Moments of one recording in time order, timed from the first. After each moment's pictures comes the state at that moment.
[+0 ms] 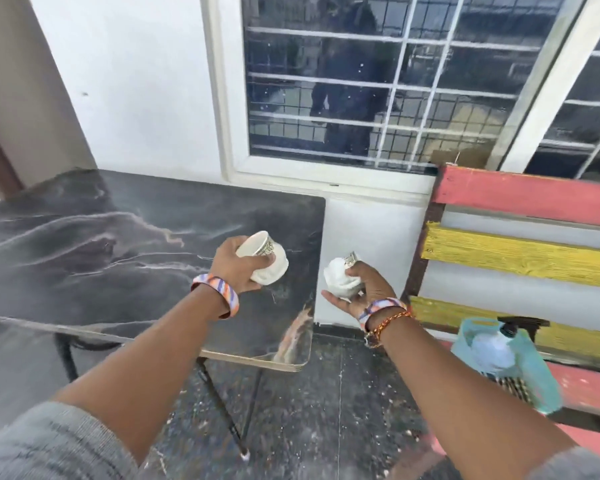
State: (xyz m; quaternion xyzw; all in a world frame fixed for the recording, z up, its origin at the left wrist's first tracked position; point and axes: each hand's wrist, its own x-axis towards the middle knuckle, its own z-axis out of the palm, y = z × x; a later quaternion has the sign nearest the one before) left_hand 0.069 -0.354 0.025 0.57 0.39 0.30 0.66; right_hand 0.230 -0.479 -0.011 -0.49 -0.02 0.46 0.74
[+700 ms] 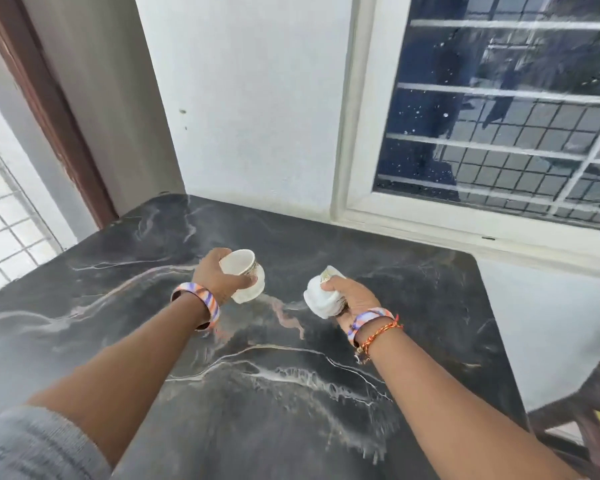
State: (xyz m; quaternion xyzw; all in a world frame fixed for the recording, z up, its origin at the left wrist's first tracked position) left_hand -0.036 0.000 0.002 0.64 0.55 0.32 0.43; right_hand 0.142 -0.101 -0.026 -0.55 -0.11 0.49 0.67
